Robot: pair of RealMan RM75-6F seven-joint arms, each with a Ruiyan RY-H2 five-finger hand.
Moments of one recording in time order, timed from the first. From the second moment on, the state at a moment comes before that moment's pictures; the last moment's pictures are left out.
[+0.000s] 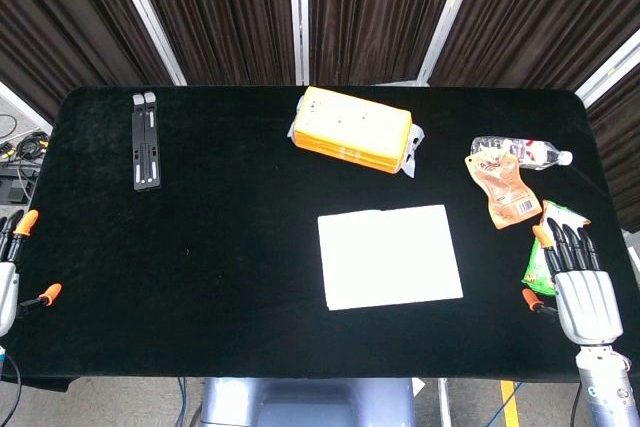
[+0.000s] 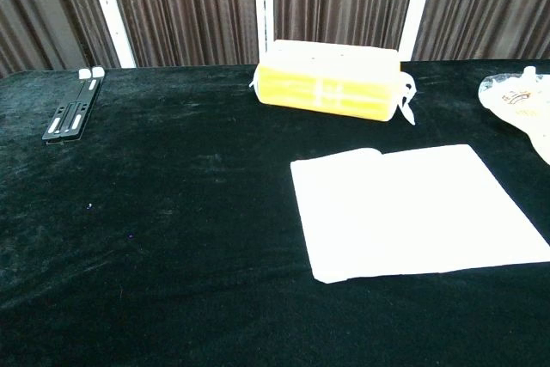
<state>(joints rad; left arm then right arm) -0.06 -1.18 -0.09 -1.60 1.44 1.55 0.14 0.10 -1.24 0.08 -1.49 -1.58 1.56 -0.12</state>
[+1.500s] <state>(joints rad) -0.06 -1.16 -0.10 -1.61 1.42 1.54 0.11 0.35 -1.46 0.15 -1.73 -1.34 1.19 -0.40</state>
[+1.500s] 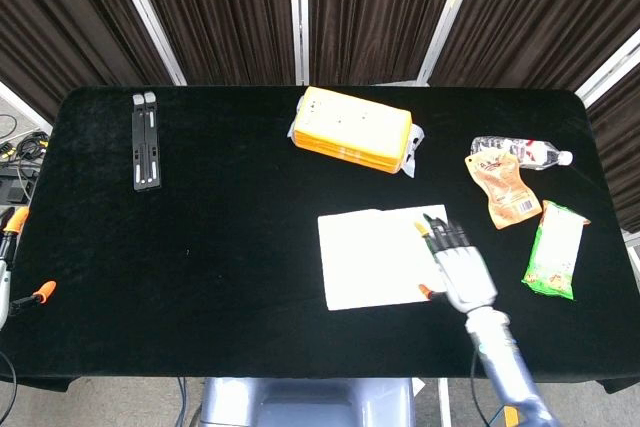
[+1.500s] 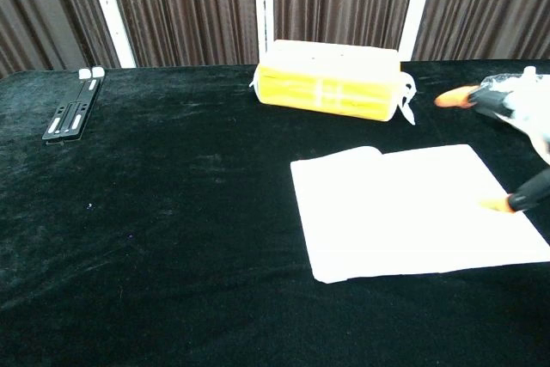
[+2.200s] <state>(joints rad) -0.07 -1.16 -0.11 -1.60 1.40 1.52 0.10 0.44 -1.62 0.14 -1.77 -1.06 1.15 -0.63</state>
